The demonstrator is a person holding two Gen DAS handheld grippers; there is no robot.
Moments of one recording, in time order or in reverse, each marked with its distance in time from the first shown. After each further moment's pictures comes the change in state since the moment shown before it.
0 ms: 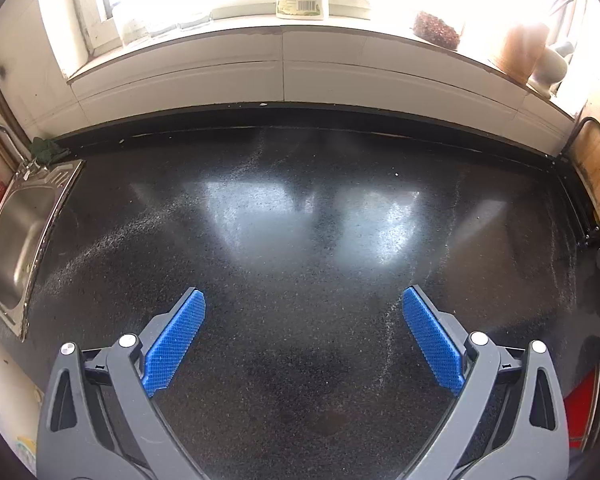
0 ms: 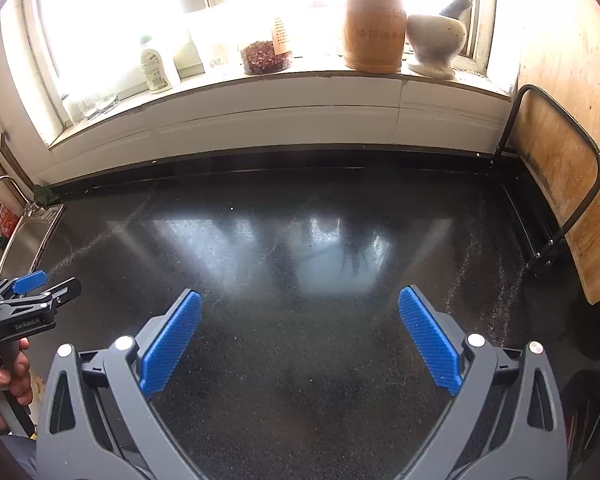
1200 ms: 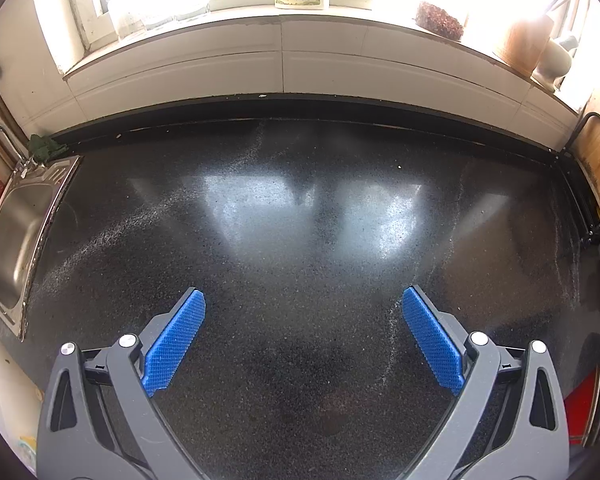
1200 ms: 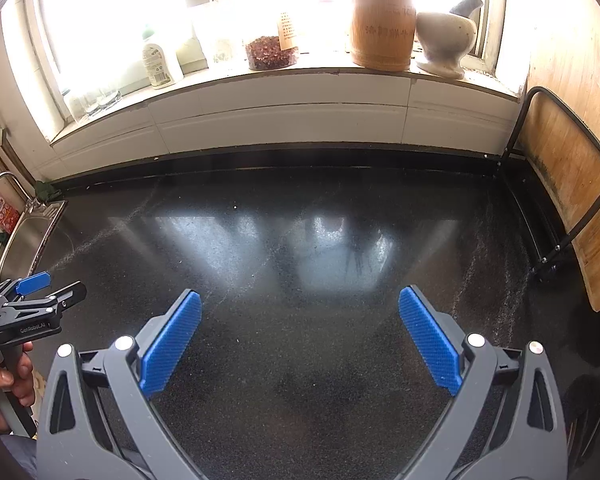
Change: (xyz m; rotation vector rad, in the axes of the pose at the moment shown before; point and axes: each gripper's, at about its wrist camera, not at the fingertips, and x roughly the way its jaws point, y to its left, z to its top) left arm 0.011 -0.002 0.002 0.006 0.028 0.002; right arm 0.010 0.003 0.005 -0.010 0.015 0.014
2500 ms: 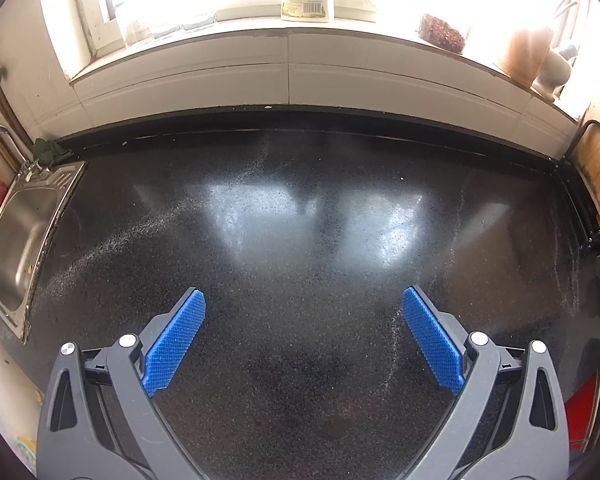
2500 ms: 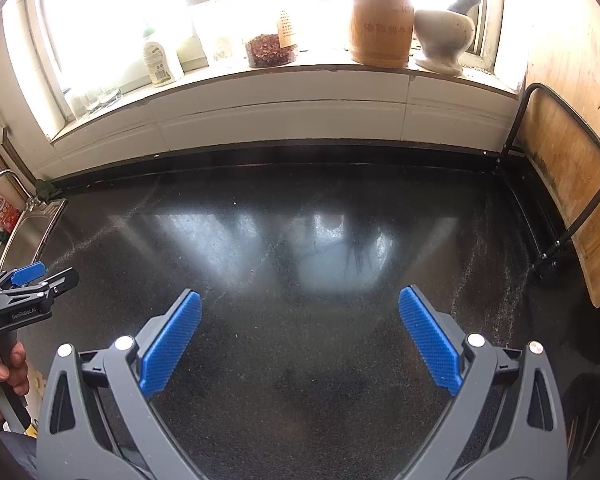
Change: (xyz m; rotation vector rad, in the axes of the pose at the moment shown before) left arm -0.006 0.004 0.003 -0.008 -0.032 0.003; right arm 0.000 0.002 -0.002 0.009 0.008 -0.005
